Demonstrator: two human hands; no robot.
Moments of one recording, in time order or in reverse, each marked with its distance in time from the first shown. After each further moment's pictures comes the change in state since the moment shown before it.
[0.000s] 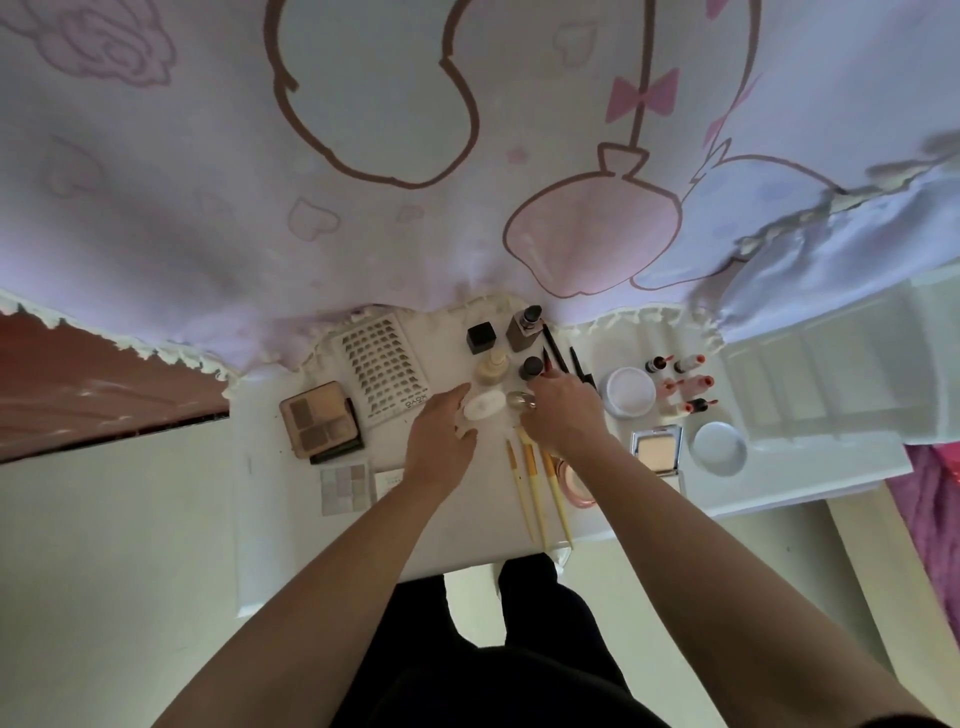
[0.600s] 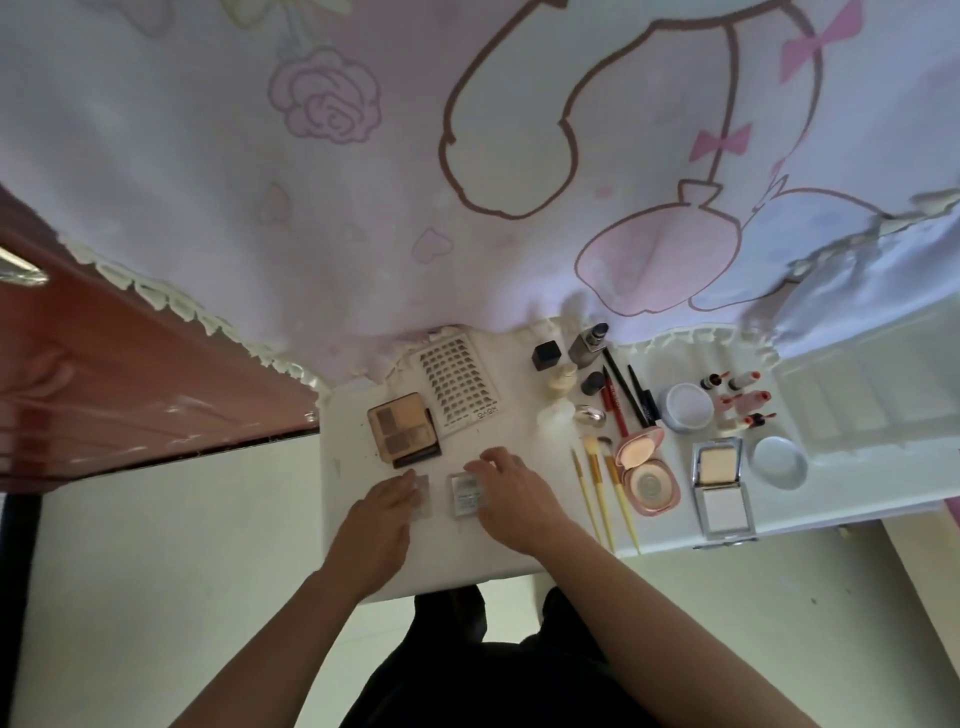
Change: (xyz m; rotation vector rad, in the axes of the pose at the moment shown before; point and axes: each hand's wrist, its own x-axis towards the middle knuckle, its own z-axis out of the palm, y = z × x) left_hand -0.089 -0.146 -0.123 0.597 -0.177 0.242; right_hand -0.070 -0.135 0.048 0.280 -0.122 -0.284
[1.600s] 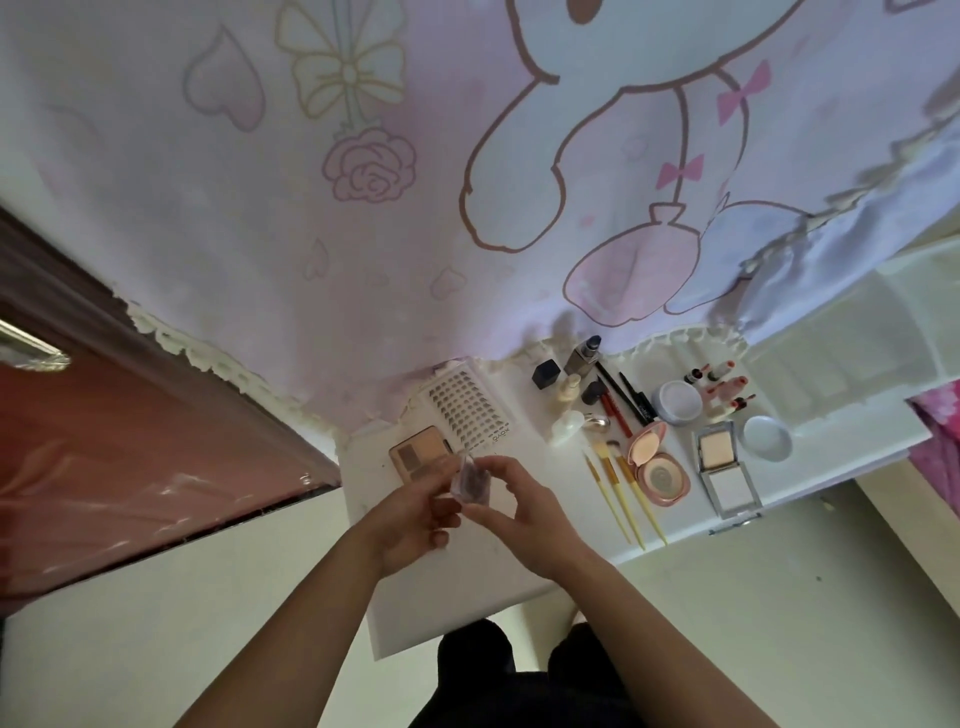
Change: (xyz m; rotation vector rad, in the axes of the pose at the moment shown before) left_hand 0.035 0.033 -0.109 -1.441 -0.508 -0.495; right_hand -0.028 -0.066 -0.006 0.673 0.364 0.091
